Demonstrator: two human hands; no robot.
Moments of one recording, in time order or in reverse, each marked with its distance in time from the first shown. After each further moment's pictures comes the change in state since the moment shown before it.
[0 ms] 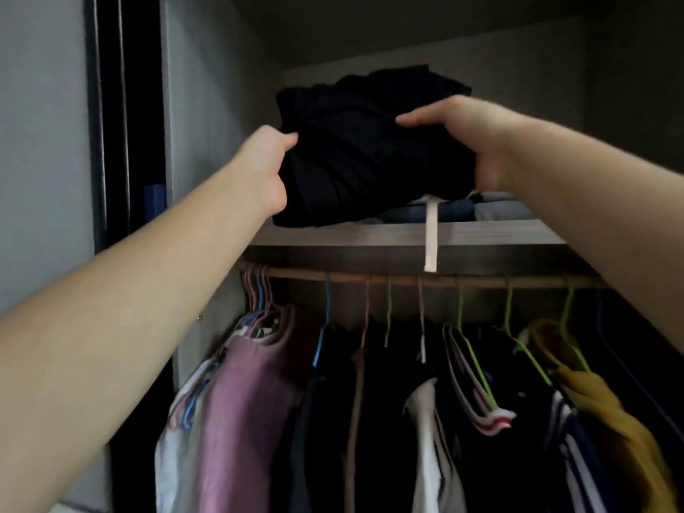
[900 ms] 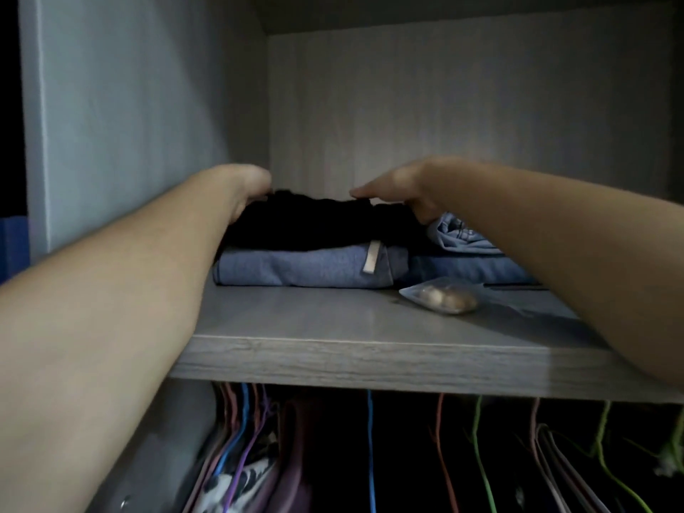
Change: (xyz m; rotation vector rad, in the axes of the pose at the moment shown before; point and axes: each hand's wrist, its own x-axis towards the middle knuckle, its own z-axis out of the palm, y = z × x) left_hand 0.301 -0.006 -0.076 0.724 -0.033 -0.238; right_hand 0.299 0.052 0.108 -0.574 -0.044 0.403
